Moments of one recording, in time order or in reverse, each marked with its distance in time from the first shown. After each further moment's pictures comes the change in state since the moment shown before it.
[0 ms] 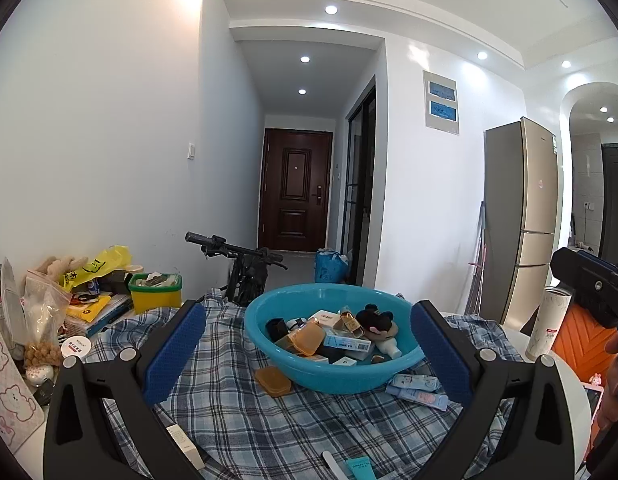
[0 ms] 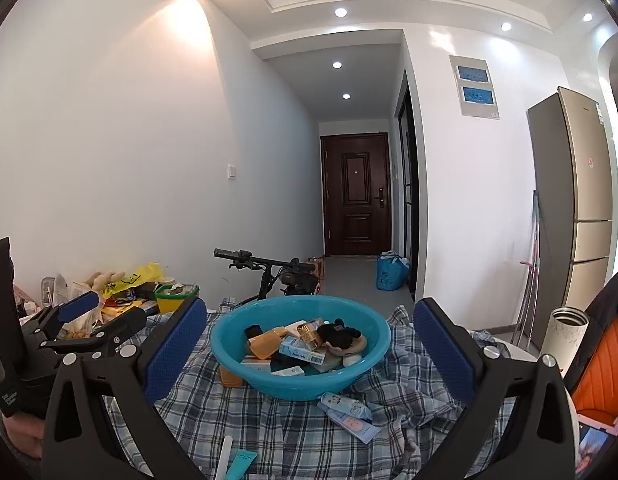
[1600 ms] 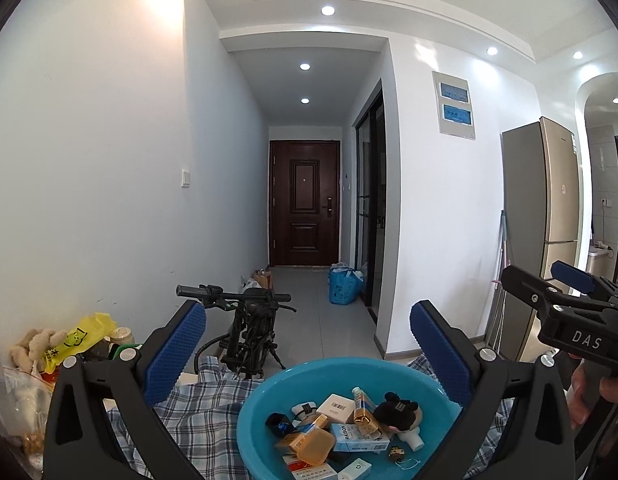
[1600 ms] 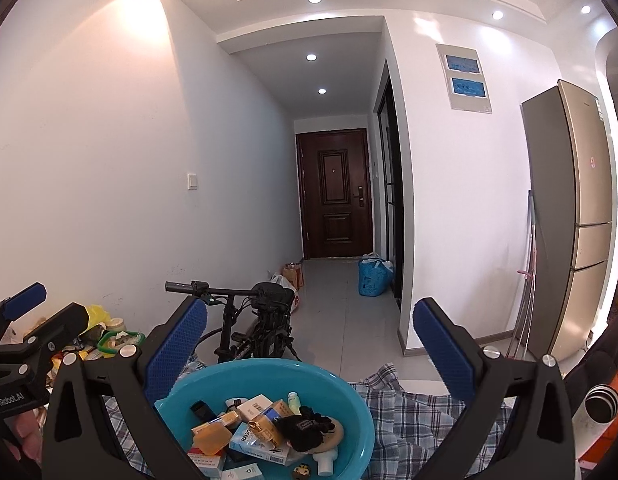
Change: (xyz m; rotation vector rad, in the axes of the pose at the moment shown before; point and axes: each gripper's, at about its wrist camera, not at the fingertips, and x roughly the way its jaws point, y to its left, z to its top) left arm 0.132 -0.018 0.127 0.043 -0.028 0.055; right arm 0.164 -0.041 0.109 0.010 0.000 -0.085
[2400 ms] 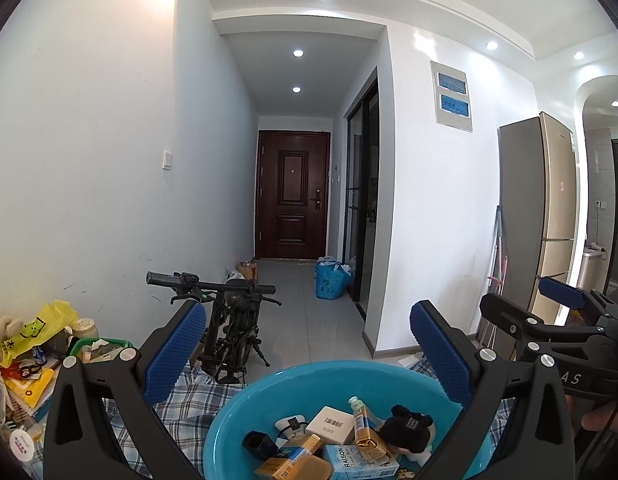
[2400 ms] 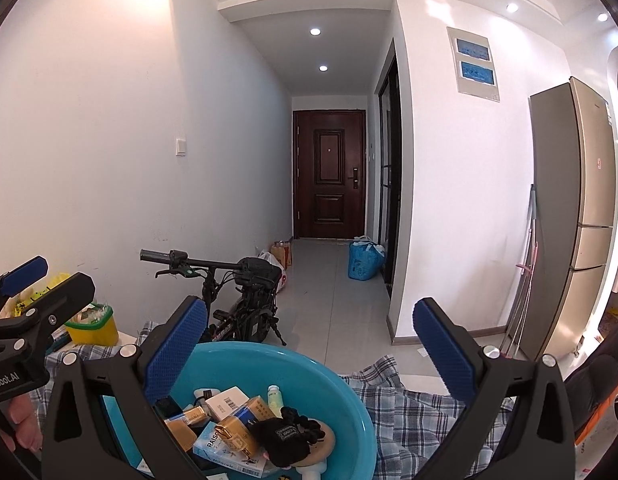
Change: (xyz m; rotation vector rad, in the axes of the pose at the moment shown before) left arm 0.096 0.005 -0.036 -0.014 0.016 -0.063; right arm 0.085 -0.002 -0.037 -0.035 0.073 -0.034
